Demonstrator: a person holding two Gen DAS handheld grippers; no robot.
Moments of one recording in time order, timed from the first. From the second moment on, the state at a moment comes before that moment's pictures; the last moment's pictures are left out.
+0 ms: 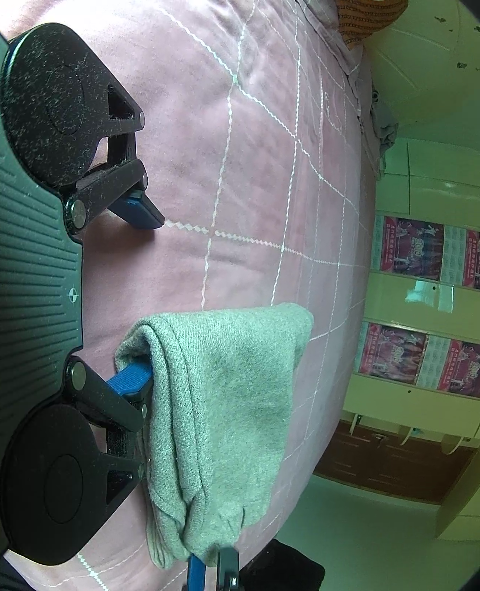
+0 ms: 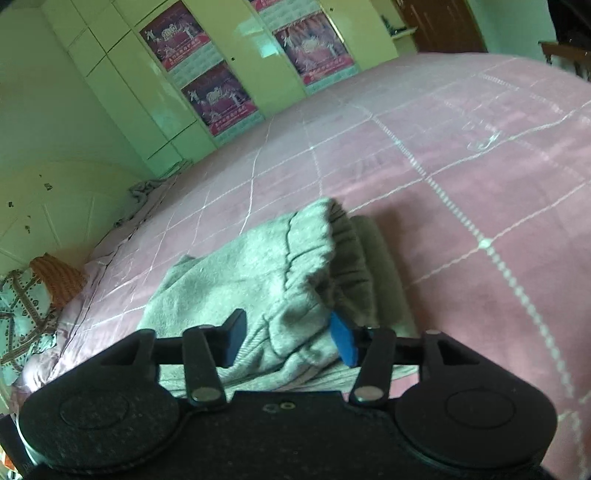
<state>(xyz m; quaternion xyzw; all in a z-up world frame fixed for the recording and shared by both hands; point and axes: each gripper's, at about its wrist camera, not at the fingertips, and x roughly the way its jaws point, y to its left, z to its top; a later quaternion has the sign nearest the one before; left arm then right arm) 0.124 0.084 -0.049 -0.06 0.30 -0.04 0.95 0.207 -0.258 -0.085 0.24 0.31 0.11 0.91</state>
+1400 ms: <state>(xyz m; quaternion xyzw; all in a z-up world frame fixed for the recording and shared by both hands) 0.115 0.082 -0.045 -0.04 0.25 -0.01 0.97 0.210 -0.252 -0.033 0.25 0.25 0.20 0.91</state>
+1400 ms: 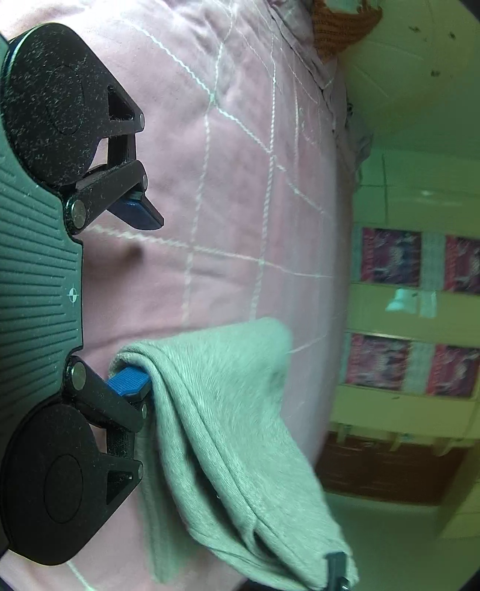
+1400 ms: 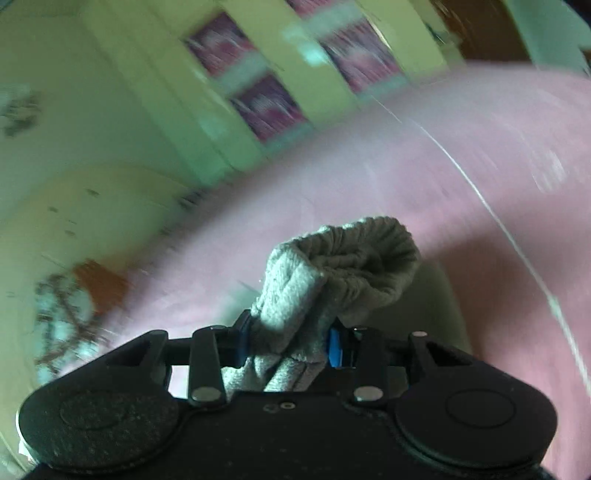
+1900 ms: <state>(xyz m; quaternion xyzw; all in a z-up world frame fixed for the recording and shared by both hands) 0.120 0.063 -0.055 0.00 0.28 -0.02 0.96 0.205 -0.287 -0.108 0.27 0.34 0.11 0.90</state>
